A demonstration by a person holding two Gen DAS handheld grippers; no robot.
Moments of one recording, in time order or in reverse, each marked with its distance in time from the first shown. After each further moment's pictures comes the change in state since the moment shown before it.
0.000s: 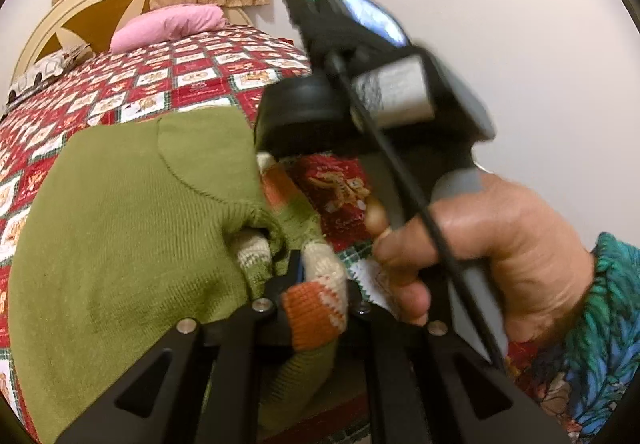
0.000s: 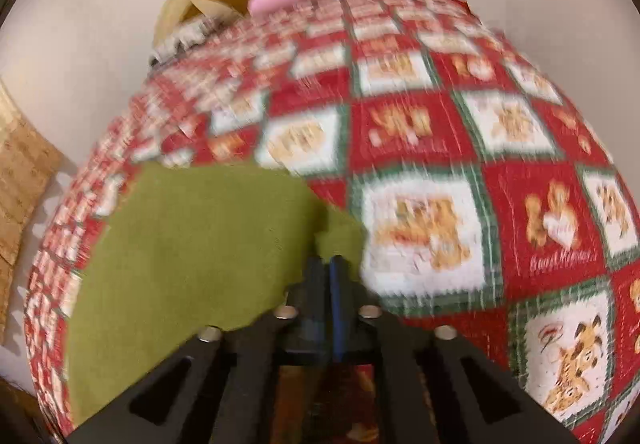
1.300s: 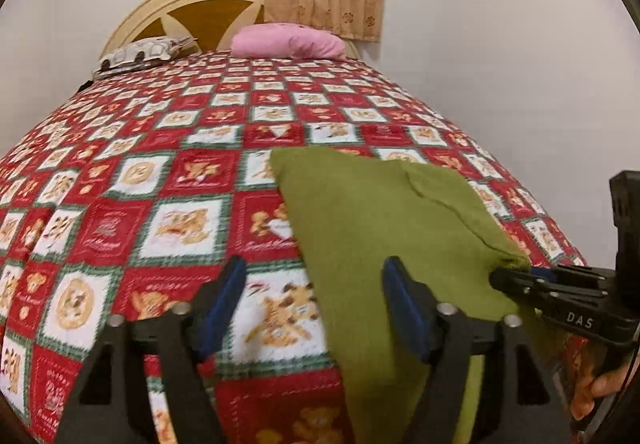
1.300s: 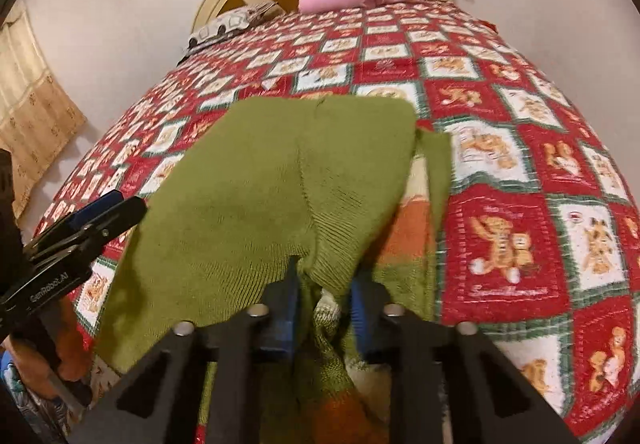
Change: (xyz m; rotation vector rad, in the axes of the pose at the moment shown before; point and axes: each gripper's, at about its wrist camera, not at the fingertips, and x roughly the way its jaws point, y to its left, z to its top) left arm -0.048 0.152 -0.009 -0.203 -0.131 0.218; right arm -0.060 0.077 -0.081 -0.121 -0.065 0.012
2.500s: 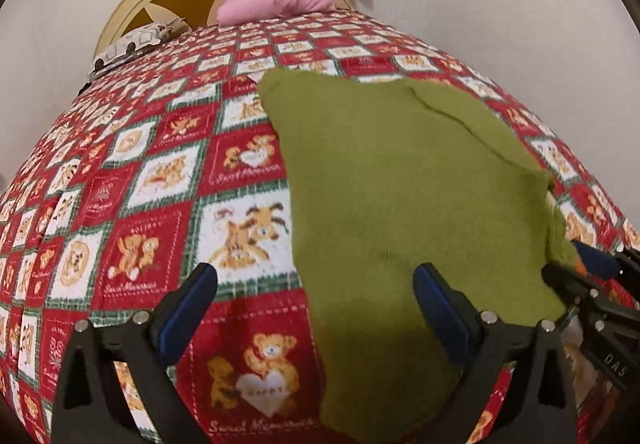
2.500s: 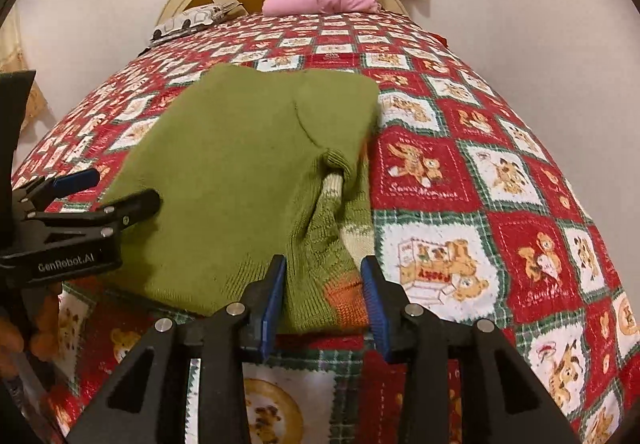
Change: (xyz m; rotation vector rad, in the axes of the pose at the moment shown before) left arm 0.002 -0.045 -0.042 0.127 0.163 0.128; right arm -0.046 0.009 -0.071 -0.026 -0.018 -0.228
